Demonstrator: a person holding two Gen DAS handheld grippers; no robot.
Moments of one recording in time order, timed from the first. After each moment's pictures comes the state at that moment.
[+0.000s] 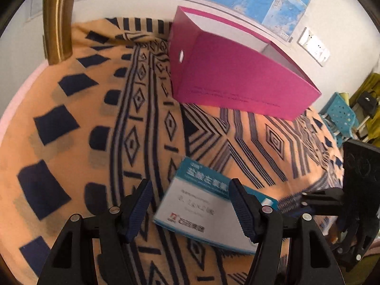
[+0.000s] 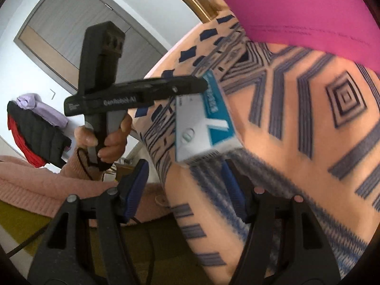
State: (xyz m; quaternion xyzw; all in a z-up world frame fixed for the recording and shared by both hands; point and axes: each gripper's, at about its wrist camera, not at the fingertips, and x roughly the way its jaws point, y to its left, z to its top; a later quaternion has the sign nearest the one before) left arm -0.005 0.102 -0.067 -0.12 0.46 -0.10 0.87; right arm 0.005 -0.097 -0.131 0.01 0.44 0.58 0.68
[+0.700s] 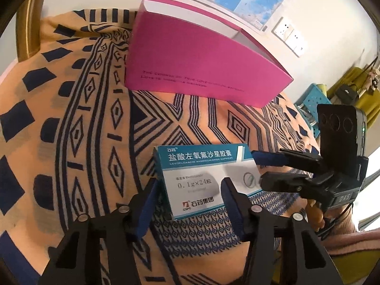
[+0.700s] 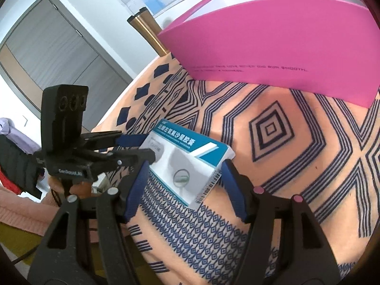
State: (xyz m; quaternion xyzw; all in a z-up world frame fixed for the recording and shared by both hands) left arm -0.007 0.064 -0.069 -0.14 0.47 -0.17 0.86; right arm 0.050 -0.135 -0.117 0.04 0.40 0.49 0.77
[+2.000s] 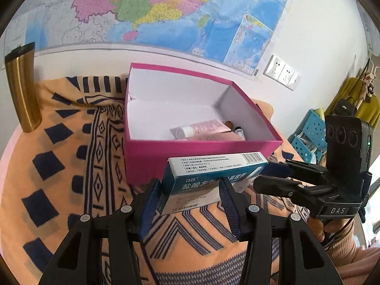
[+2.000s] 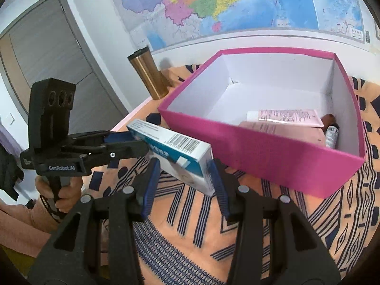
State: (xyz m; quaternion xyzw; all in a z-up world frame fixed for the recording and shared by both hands) left arm 0.036 0.067 0.021 -0.11 0.37 -0.15 0.91; right arm 0.073 -0.139 -0.034 0.01 0.31 0.46 0.83
